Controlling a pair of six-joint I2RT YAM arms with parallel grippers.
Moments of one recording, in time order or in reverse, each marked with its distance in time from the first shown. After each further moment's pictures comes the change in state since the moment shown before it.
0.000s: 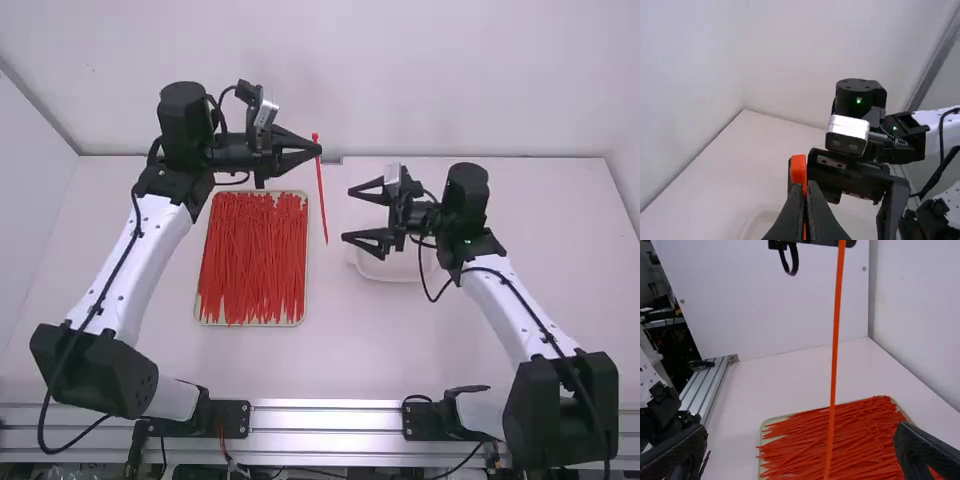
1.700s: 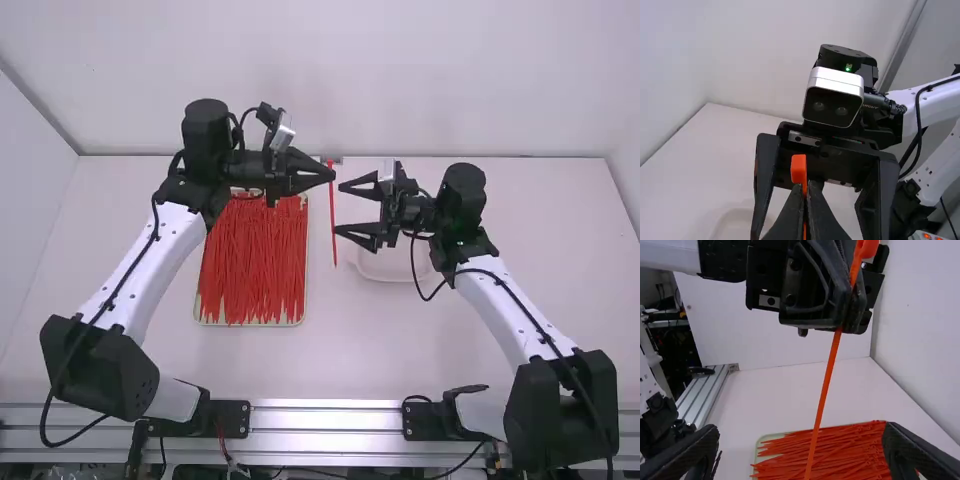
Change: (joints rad) left arm -0.059 0.000 -0.097 0.071 0.063 0.022; right arm 0.045 0.000 0.000 0.195 0.031 0.129
